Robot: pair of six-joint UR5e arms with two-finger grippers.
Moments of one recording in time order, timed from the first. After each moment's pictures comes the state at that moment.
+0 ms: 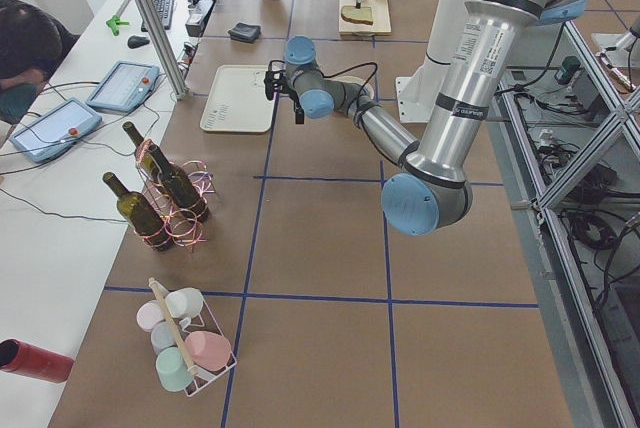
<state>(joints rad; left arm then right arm) -0.82 -1.92 -1.83 -1.98 -2.19 -1.24 0.67 -2.01 1.83 -0.14 2.06 1.29</state>
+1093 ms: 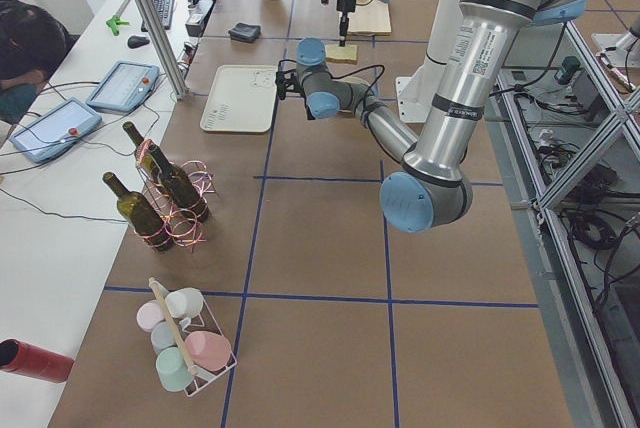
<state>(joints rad) -0.74 -1.93 -1.83 -2.06 -2.16 -1.39 0.49 -1.37 1.92 -0.83 1.95 1.54</state>
